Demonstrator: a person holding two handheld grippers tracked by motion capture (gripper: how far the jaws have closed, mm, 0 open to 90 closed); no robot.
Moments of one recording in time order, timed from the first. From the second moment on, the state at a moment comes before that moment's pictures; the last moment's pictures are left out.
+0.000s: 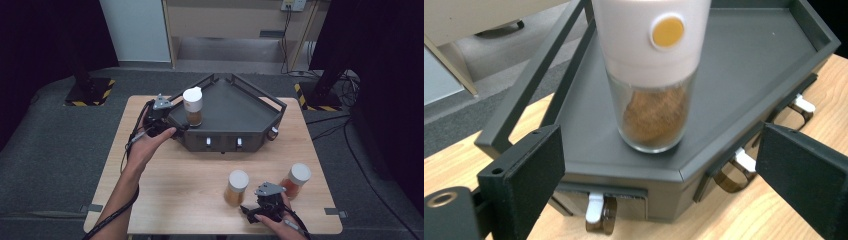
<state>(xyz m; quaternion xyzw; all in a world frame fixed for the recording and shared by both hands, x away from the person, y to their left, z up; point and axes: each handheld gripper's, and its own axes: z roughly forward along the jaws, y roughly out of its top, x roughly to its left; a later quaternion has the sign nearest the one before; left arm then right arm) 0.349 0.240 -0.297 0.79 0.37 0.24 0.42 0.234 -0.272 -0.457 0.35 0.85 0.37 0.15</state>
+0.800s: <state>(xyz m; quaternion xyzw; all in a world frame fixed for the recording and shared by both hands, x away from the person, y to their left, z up) 0.313 0.255 -0.313 0.79 0.38 0.23 0.42 0.234 -0.272 -0.457 0.35 0.85 0.37 0.15</state>
